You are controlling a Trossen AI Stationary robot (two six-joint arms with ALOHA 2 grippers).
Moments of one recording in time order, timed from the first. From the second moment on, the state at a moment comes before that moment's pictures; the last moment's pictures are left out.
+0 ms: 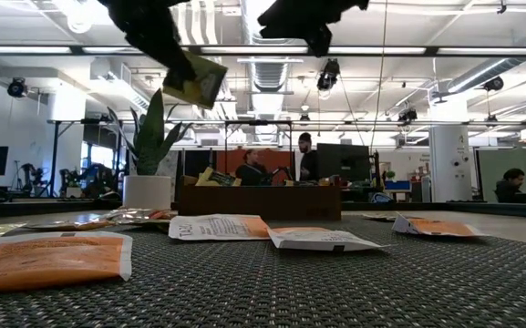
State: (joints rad) left arm -0.07 1.20 1.04 -0.61 -0.34 0.02; right arm 0.03 1.50 1.19 -0.14 0.05 0.19
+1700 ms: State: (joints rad) left arm -0.07 1.34 1.34 -0.71 -0.32 -0.07; right arm 0.02 1.69 1.45 -0.42 0.18 0.08
